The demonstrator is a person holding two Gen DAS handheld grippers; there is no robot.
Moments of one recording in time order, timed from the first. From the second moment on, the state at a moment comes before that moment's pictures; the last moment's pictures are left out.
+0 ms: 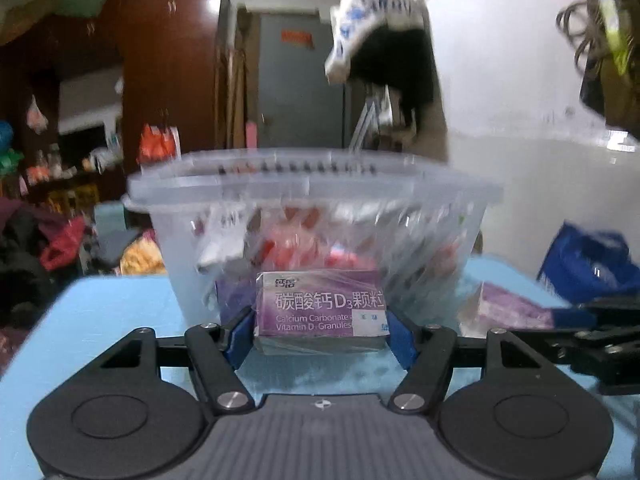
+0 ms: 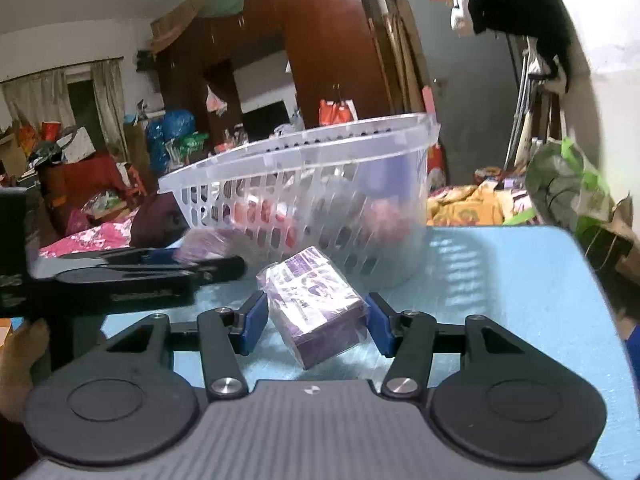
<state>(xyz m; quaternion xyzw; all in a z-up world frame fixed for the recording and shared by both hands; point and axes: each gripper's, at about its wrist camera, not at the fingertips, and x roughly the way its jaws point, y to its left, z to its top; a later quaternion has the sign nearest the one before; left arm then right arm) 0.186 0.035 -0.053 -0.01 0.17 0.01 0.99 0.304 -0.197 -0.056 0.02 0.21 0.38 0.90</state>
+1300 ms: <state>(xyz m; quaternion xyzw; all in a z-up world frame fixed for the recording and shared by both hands) 0.166 0.050 -0.048 -0.03 0.10 0.00 0.99 0.289 -0.200 -0.051 0.01 0.13 0.34 0.93</state>
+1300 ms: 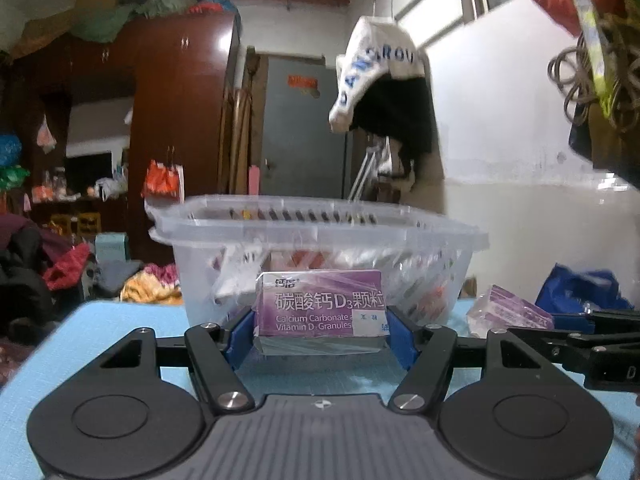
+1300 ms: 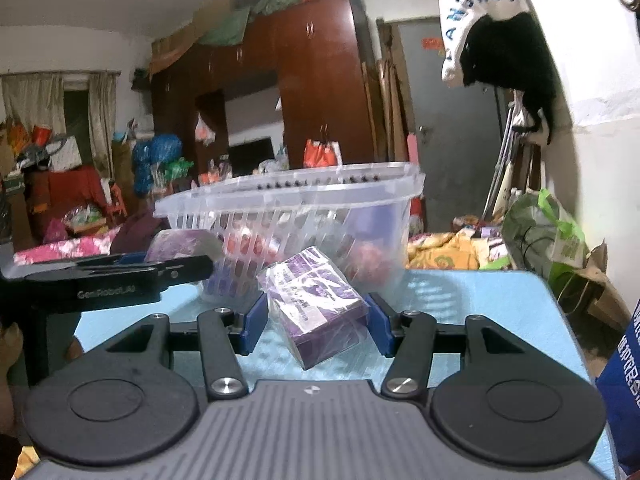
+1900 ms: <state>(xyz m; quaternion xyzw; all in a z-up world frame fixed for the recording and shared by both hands) 0.246 0.080 0.057 0.00 0.12 0.03 0.99 0.358 -0.136 0.056 -0.05 0.05 0.33 0.94</state>
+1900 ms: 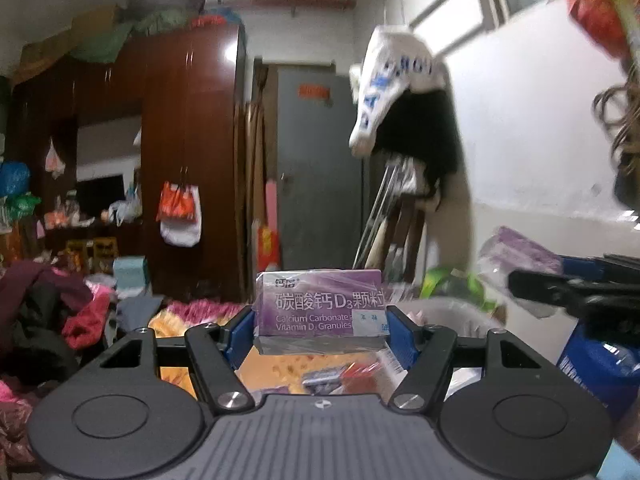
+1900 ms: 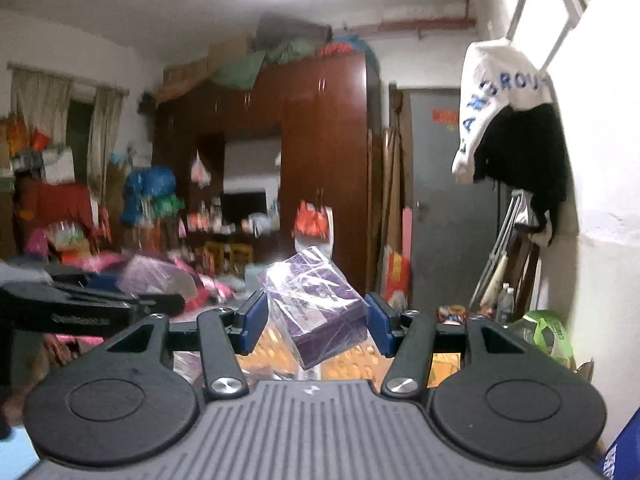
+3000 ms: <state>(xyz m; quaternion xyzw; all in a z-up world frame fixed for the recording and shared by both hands) 0.217 0.080 0.052 0.00 0.20 0.04 0.98 0.359 -0.158 0.036 -0.07 0.19 0.25 0.95</state>
